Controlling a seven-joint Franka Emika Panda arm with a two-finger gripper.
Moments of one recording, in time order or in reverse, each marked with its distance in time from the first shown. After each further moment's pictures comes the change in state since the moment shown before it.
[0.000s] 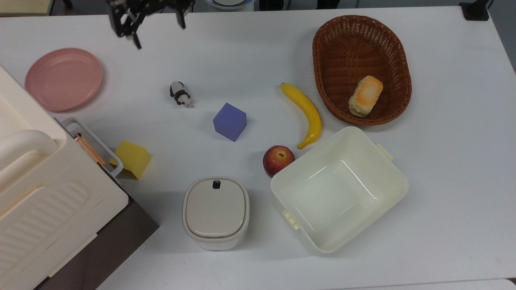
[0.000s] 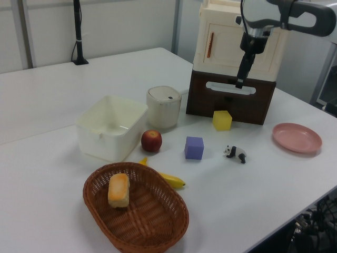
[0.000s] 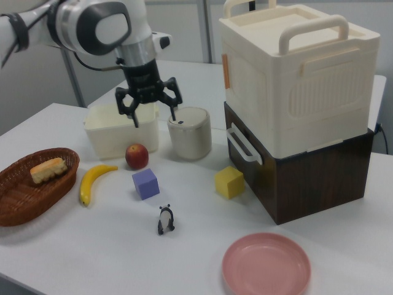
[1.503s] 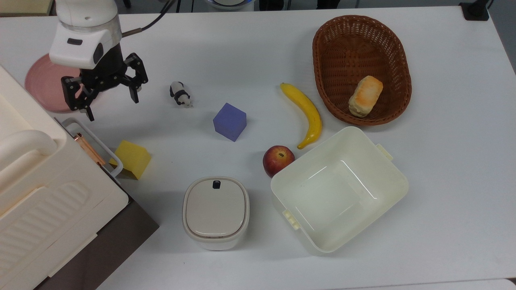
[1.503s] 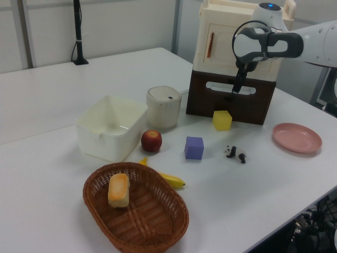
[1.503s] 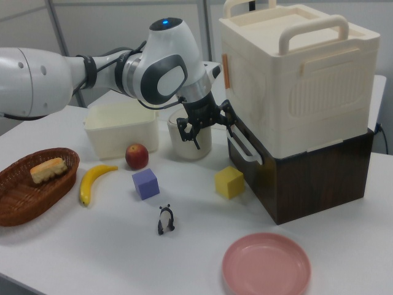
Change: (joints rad) arm -0.115 0.254 0.000 0.033 -0.026 0.414 -0.156
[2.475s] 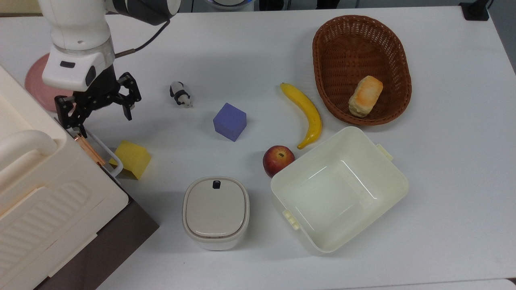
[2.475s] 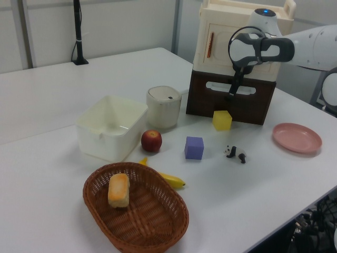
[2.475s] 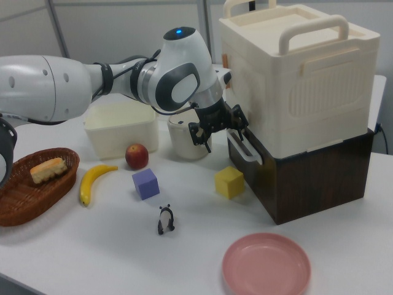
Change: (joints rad) arm -0.013 0.102 0.001 0.085 0.000 0.030 0.000
